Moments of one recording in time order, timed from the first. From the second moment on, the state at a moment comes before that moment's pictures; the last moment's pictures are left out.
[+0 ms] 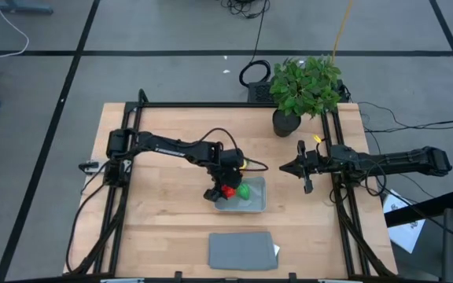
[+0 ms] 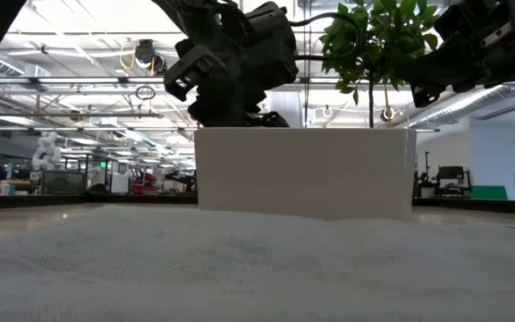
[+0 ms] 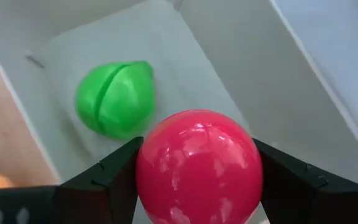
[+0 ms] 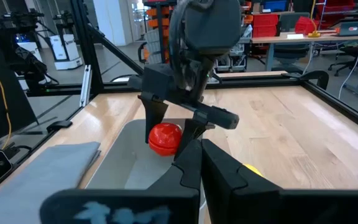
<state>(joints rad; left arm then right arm) 0.04 1.98 1.43 -0.60 0.45 0.47 -0.03 0.53 0.13 0.30 -0.10 0.07</state>
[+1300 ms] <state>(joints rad) -0.02 2.04 1.46 -0.58 0.31 0.68 -0.03 0.53 0.13 0.31 -0.10 0.06</state>
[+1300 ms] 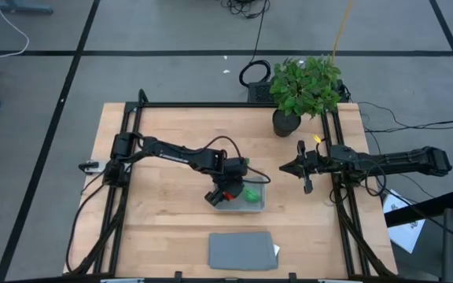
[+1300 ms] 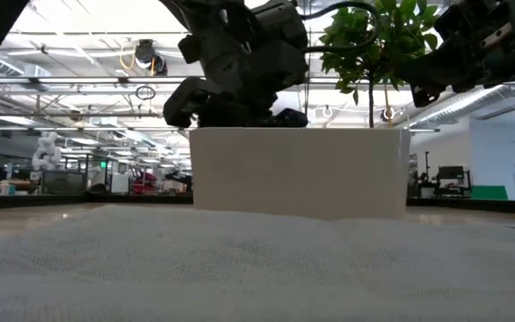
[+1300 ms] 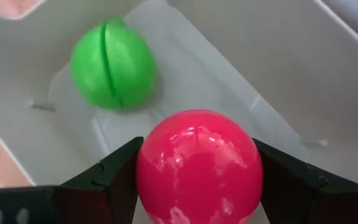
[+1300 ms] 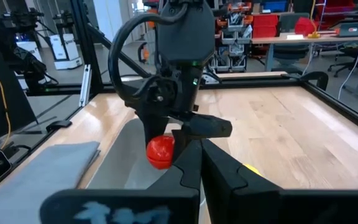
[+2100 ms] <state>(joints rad) -0.02 2.05 1.46 -0.61 0.32 0.71 -0.03 0.54 0.13 0.31 -0.10 0.05</state>
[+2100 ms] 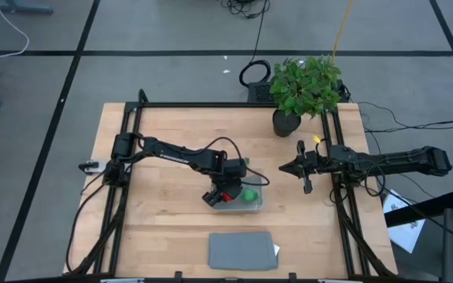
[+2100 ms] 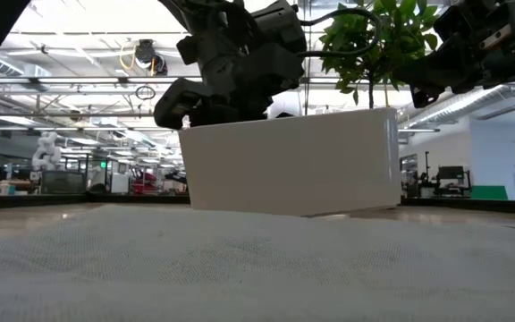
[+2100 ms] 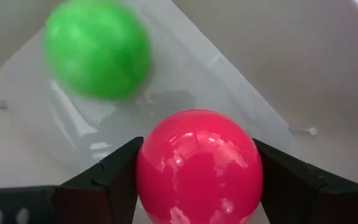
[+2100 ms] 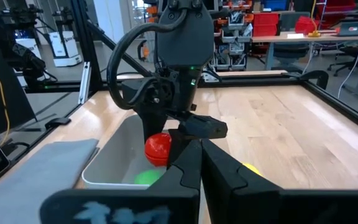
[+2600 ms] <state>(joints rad) -0.02 2.05 1.46 -0.60 0.32 0.72 -0.03 0.54 0.13 0.31 -0.10 0.04</state>
